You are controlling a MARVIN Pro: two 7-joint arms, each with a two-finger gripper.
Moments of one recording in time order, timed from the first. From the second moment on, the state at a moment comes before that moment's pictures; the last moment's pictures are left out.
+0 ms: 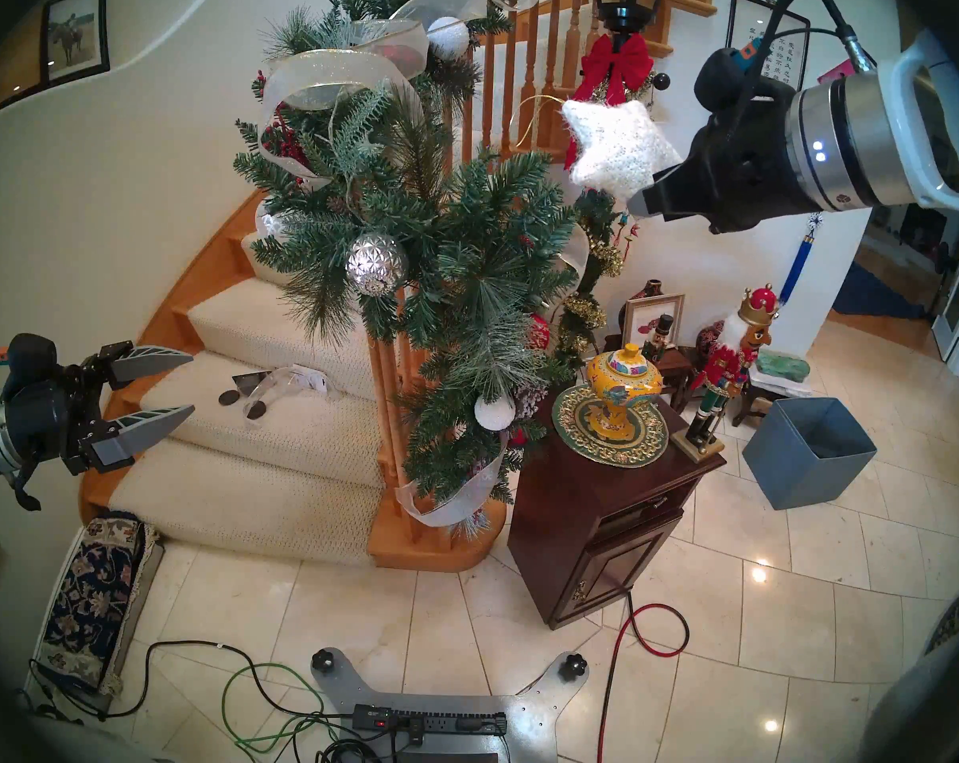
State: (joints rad) left arm 2.02 -0.94 -2.43 -2.06 -0.75 0.46 -1.37; right arm 2.00 -0.10 -1.36 -2.33 2.21 0.92 -0.48
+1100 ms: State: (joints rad) left arm 2.02 -0.94 -2.43 -2.06 -0.75 0.46 -1.37; right arm 2.17 -0.10 -1.53 -2.45 2.31 0.72 -0.61
